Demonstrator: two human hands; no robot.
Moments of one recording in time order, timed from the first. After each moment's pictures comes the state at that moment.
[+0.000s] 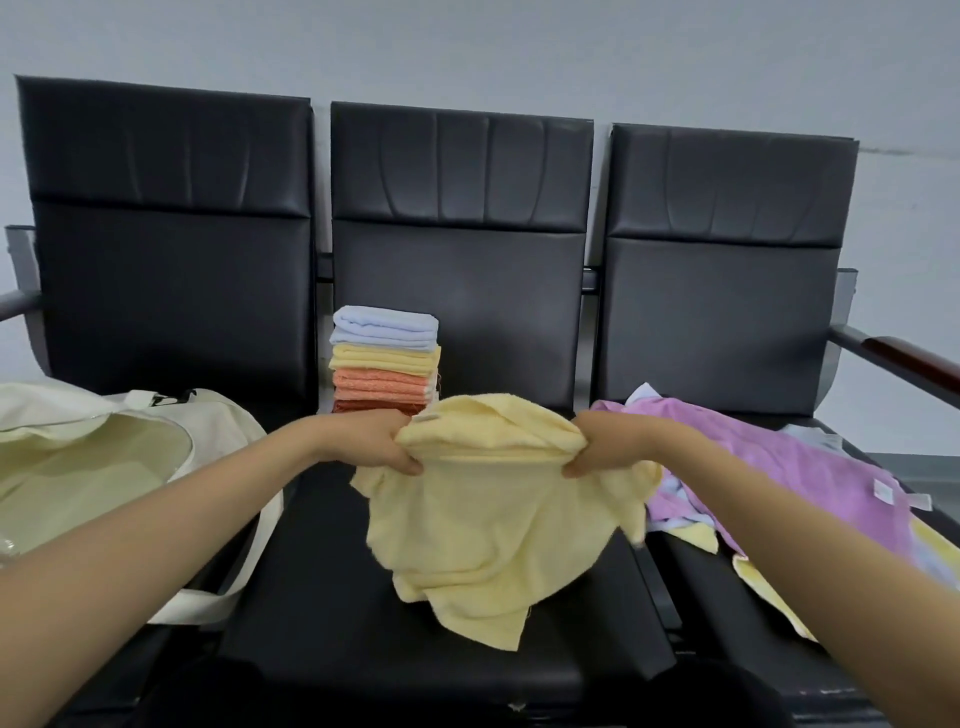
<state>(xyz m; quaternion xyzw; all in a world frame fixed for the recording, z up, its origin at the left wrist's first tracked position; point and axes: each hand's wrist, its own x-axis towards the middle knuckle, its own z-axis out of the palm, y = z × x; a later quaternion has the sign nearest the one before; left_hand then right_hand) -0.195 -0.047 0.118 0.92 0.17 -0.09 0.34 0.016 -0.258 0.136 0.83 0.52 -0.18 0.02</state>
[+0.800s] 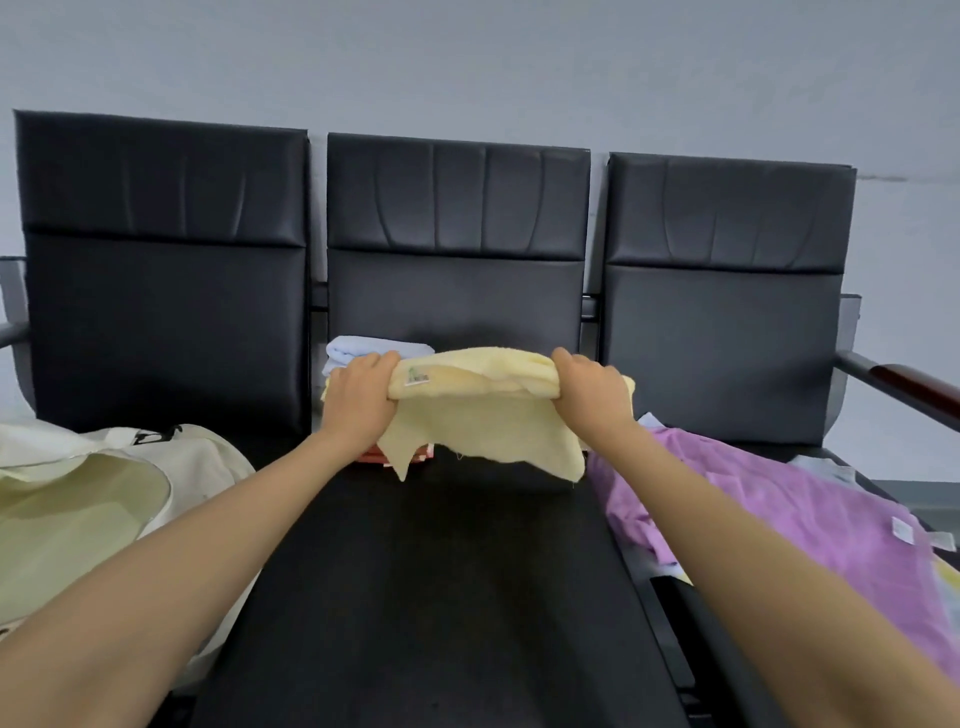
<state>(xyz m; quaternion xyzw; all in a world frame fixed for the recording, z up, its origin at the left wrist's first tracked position) -0.135 0.008 0.115 0.90 0.29 0.34 0.00 0.059 -0.184 0.138 0.85 0.46 0.23 -0.10</state>
